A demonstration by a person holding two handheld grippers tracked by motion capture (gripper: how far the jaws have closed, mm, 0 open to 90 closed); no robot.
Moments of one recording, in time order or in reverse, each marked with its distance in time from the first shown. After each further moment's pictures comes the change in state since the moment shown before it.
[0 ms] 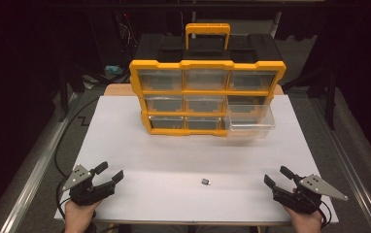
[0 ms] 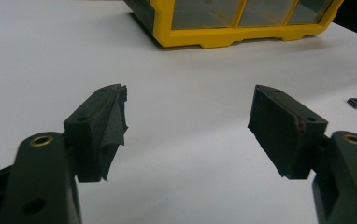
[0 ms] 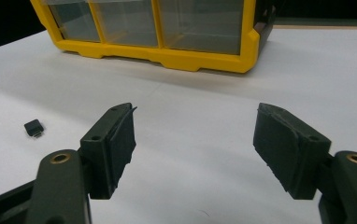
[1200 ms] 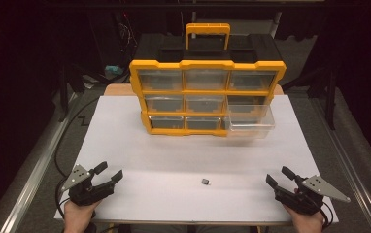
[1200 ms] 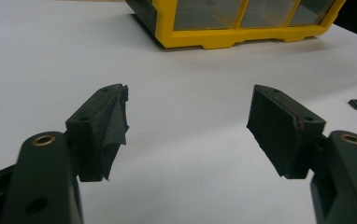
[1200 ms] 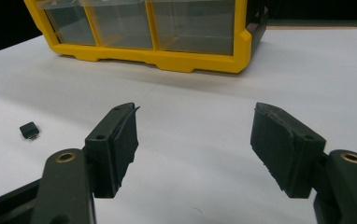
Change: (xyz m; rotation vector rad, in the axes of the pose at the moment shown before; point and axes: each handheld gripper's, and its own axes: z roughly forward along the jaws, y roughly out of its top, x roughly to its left) left arm 0.001 -0.001 -0.001 -0.004 0.003 -0.003; right arm -0.004 -0.003 -0.003 -0.013 -0.012 0.013
